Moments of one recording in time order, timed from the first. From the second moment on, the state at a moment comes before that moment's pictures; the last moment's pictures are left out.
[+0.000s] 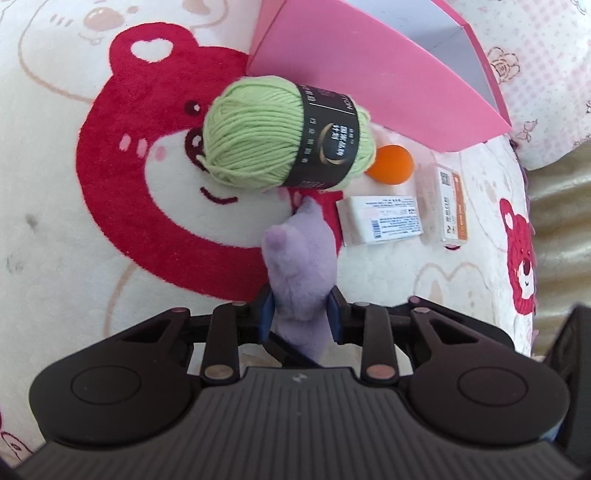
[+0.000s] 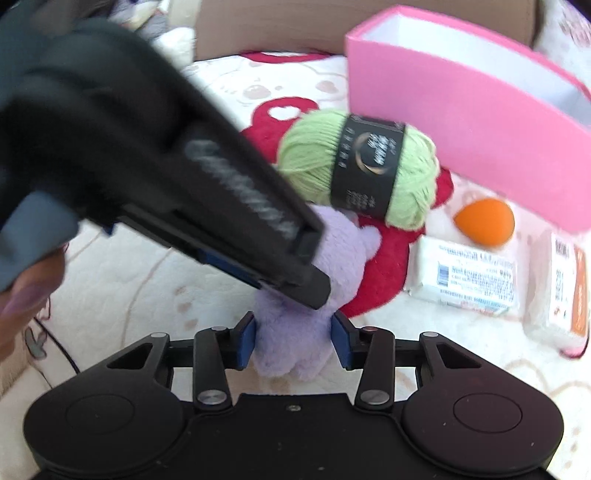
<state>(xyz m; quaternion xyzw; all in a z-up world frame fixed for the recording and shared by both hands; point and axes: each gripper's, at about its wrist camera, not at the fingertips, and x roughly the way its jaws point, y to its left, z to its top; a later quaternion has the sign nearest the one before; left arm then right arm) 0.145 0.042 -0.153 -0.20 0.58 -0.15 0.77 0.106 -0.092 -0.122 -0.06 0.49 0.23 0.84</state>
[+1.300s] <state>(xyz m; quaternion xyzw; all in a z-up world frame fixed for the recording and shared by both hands) 0.135 0.042 -0.139 -0.18 0.59 -0.14 0.77 0.096 -0.126 -0.117 0.00 0.50 0.24 0.83</state>
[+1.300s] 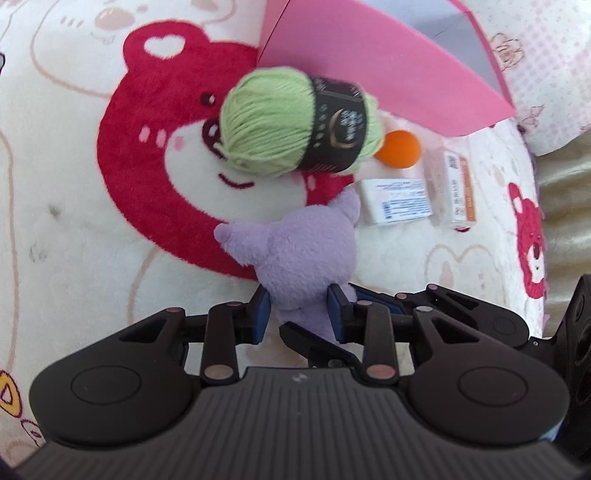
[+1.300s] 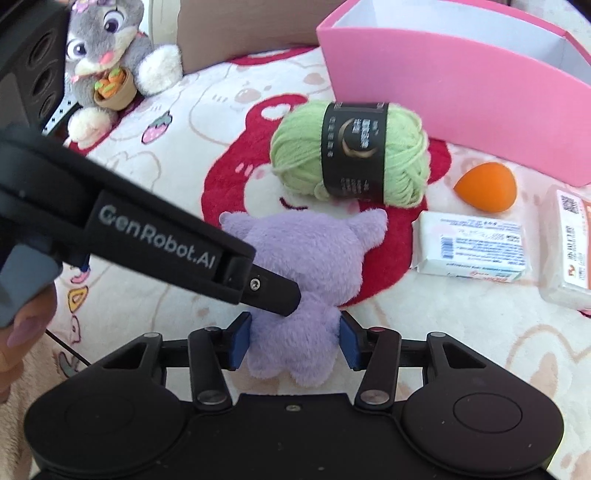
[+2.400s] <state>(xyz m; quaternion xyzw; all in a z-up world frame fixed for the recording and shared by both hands) 0.124 0.009 -0.004 -0.11 0.49 -0.25 0.83 0.091 -0.157 -0.002 0.05 0.39 0.22 0.89</state>
